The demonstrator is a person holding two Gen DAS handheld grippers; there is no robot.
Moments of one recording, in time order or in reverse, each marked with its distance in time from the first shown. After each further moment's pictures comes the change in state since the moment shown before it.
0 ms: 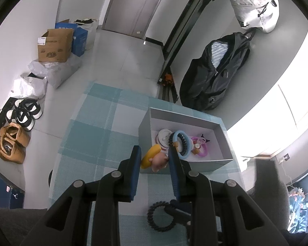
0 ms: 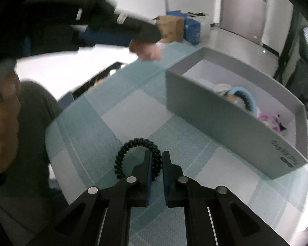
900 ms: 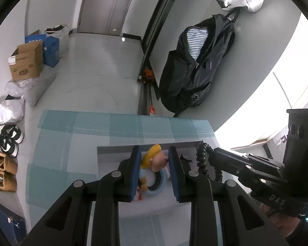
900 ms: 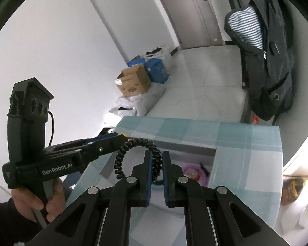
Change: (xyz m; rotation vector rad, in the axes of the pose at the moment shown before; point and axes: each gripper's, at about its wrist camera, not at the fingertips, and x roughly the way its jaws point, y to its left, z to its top) left arm 0.058 -0.048 0.043 0.137 0.059 -0.061; right arm -0.081 -0.139 0.046 0.376 -0.278 0.045
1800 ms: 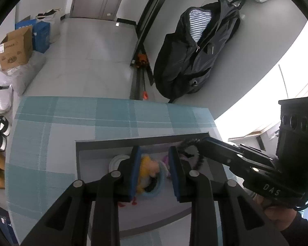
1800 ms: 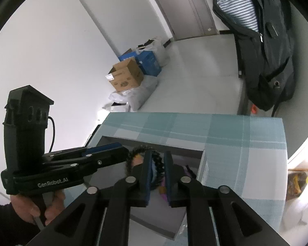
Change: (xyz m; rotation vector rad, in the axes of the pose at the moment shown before) left arm 0.031 0.004 -0.001 -0.019 0.108 -0.050; right arm 0.032 -0.029 0.003 0.059 0.059 -0.009
